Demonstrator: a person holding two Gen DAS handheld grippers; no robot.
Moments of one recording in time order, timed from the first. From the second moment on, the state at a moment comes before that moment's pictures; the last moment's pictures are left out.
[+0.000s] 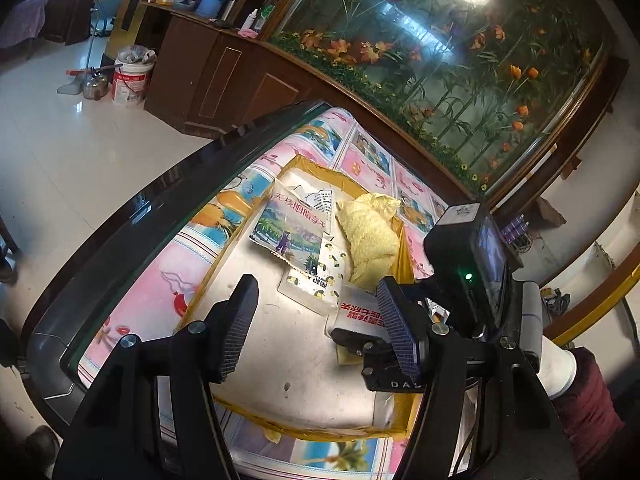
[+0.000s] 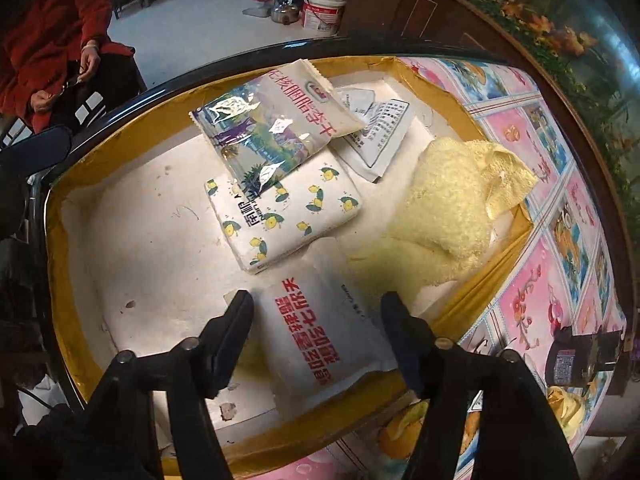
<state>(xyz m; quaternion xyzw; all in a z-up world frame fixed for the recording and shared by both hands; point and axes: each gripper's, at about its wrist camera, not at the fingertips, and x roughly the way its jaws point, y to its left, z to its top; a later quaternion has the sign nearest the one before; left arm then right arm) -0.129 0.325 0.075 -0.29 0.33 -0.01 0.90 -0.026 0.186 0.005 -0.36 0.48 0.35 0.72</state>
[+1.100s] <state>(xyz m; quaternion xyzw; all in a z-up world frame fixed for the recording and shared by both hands) -0.117 0.229 0.082 -0.19 0.37 -0.12 0.90 -0.025 -0.112 0.064 0.04 0.45 0.19 0.87</state>
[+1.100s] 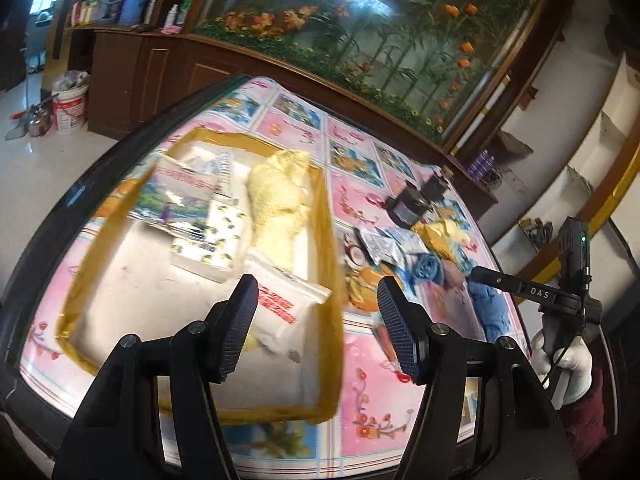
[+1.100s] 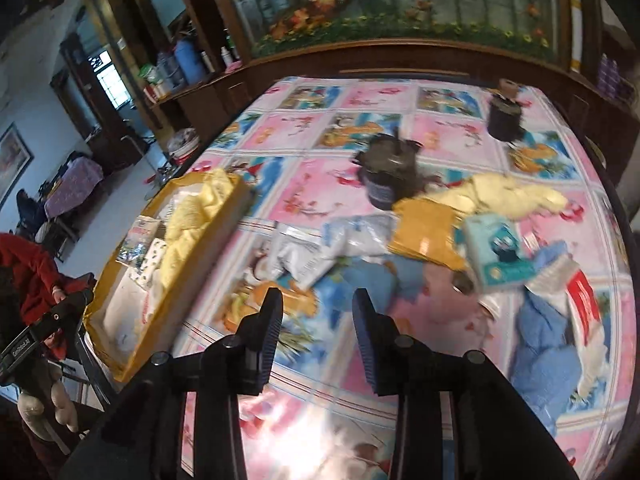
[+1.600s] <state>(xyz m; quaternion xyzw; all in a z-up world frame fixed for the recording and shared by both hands) -0.102 0.114 0.084 -0.08 0.42 -0.18 0.88 -0.030 -0.217 0.059 0.16 0.41 0.14 0.89</state>
